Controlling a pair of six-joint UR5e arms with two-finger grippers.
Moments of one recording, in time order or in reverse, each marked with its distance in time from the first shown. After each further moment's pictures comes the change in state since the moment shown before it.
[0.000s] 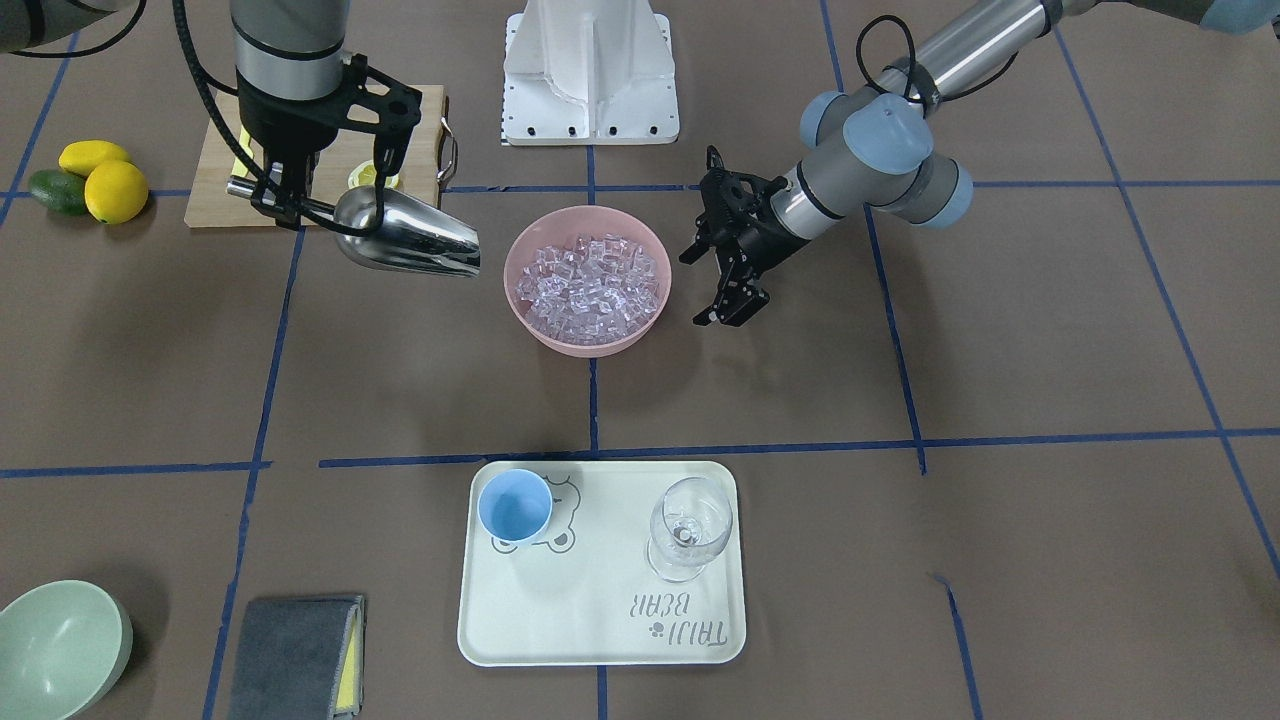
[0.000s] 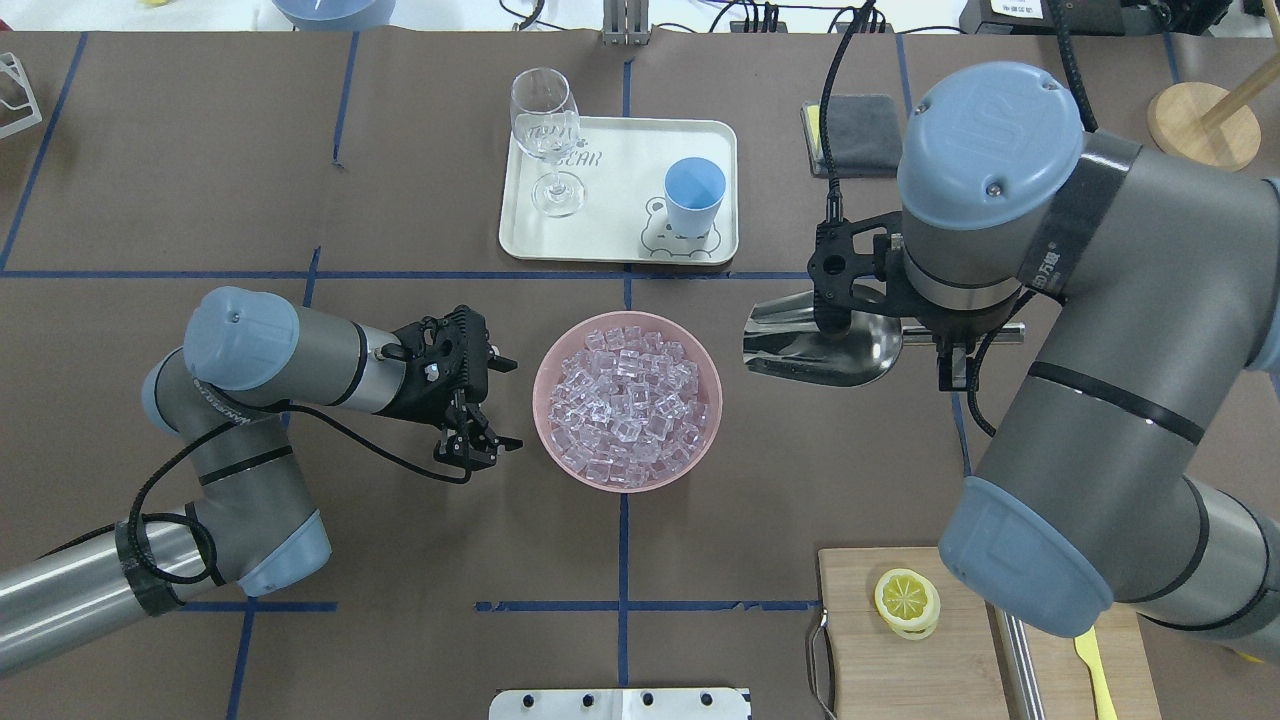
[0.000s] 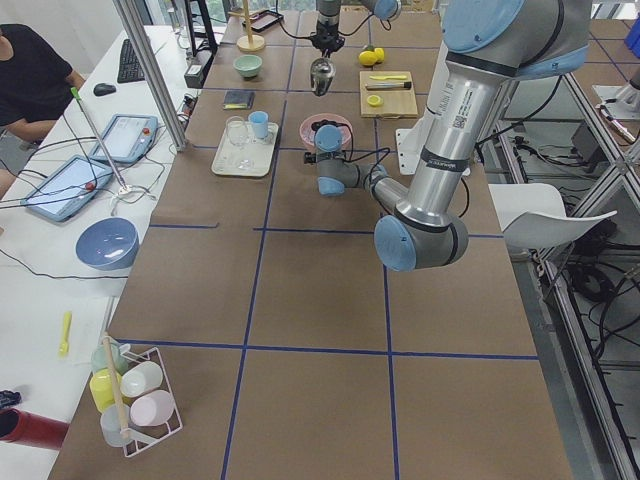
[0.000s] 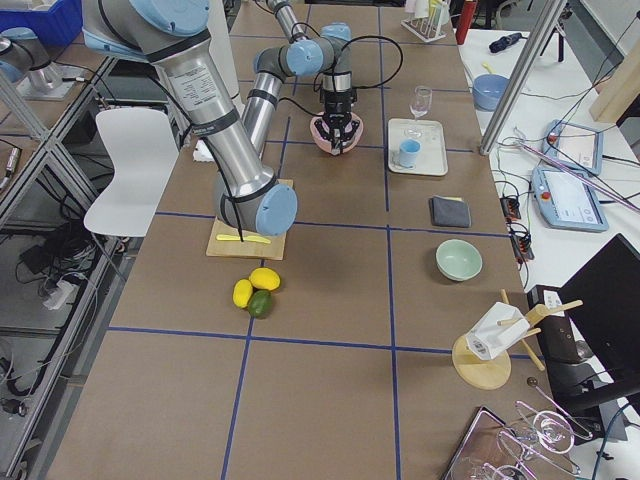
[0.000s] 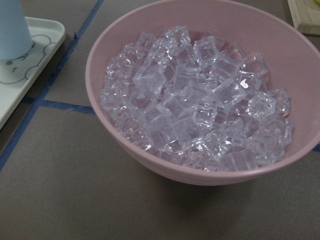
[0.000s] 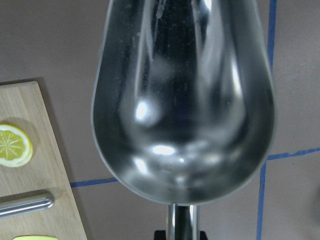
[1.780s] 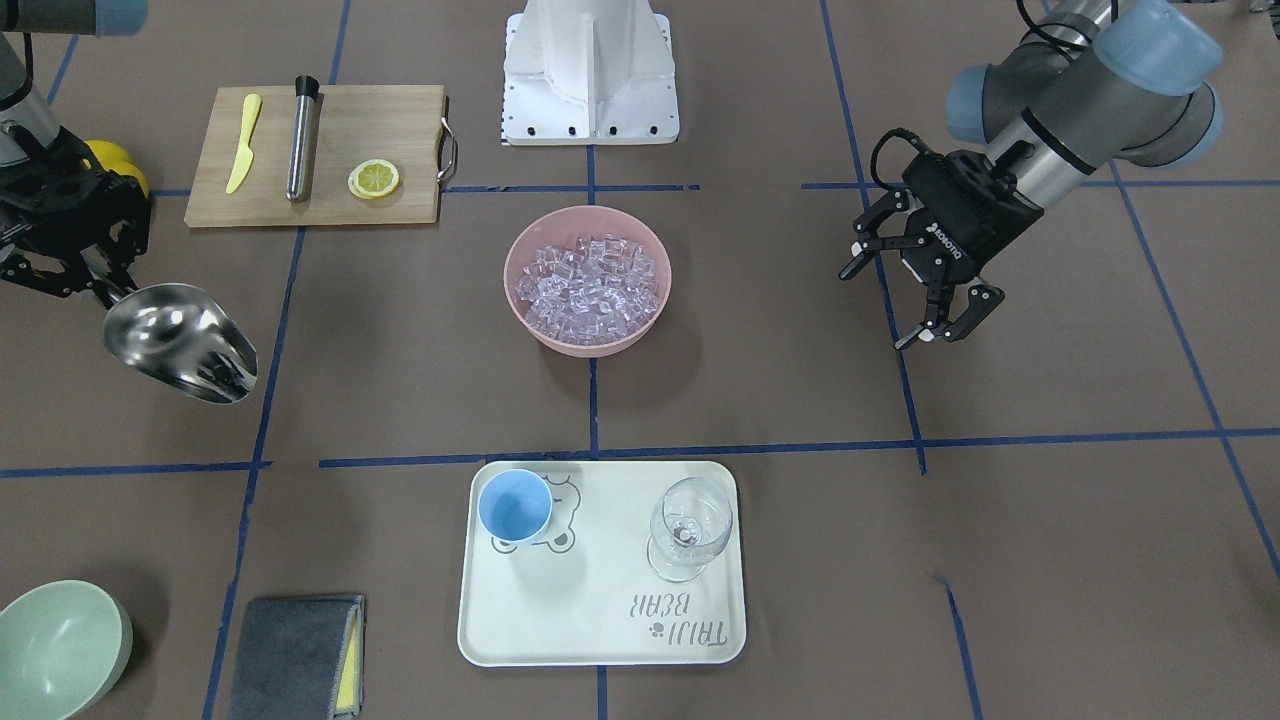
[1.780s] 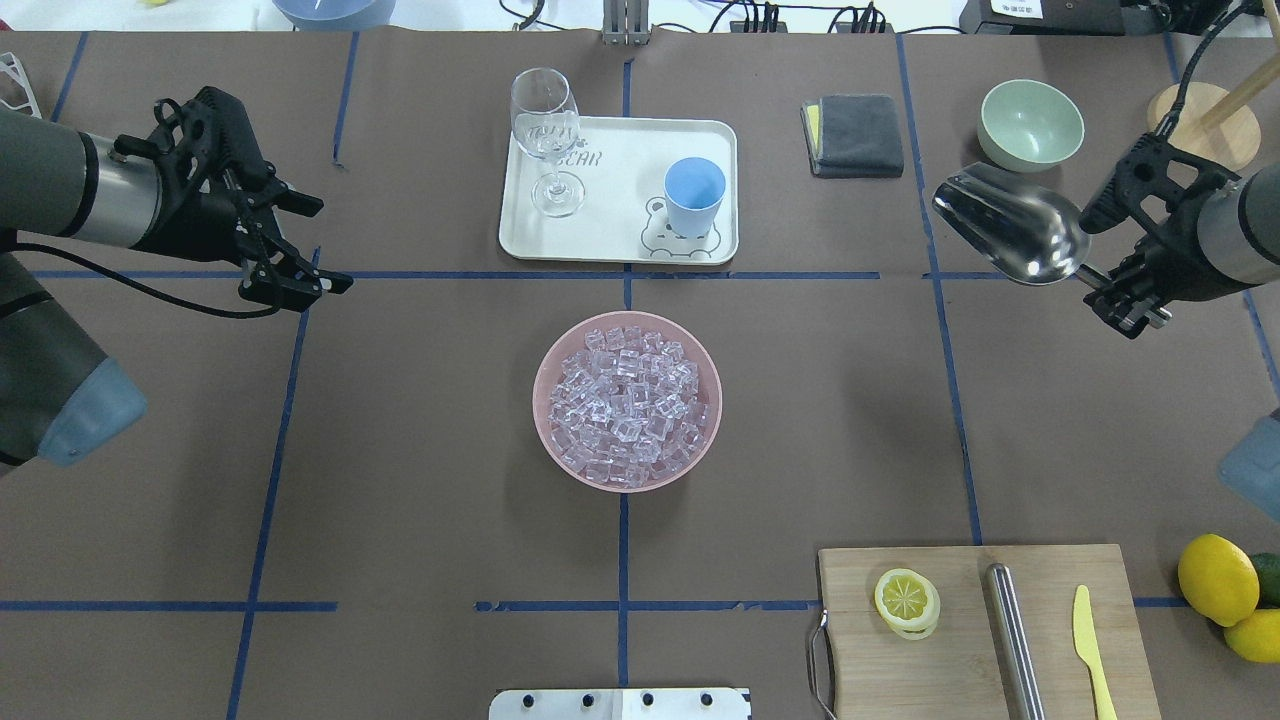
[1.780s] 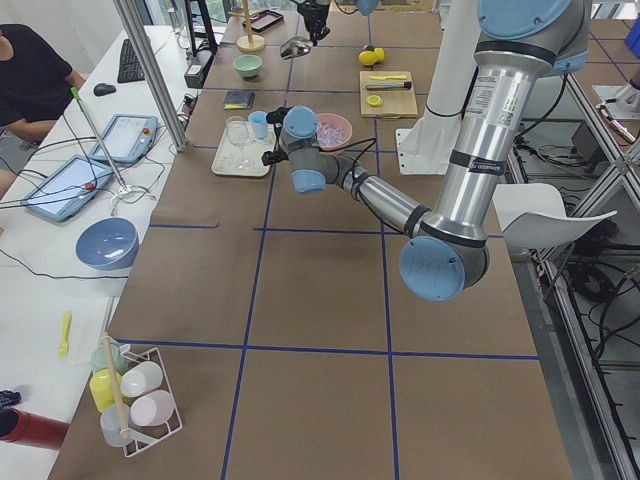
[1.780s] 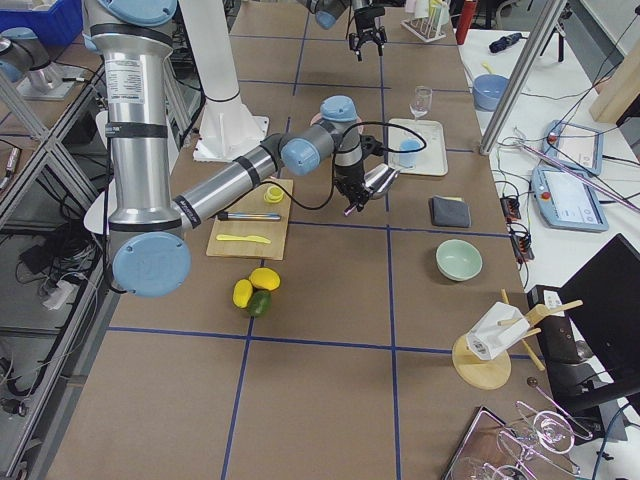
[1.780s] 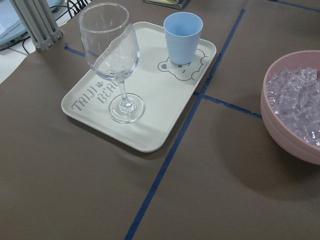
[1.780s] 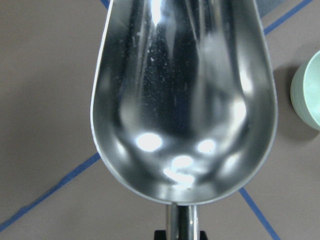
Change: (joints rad) left arm -0.340 0.154 -0.253 0.197 -0.144 -0.149; right arm 0.297 -0.541 -0.037 0.825 0.190 0.352
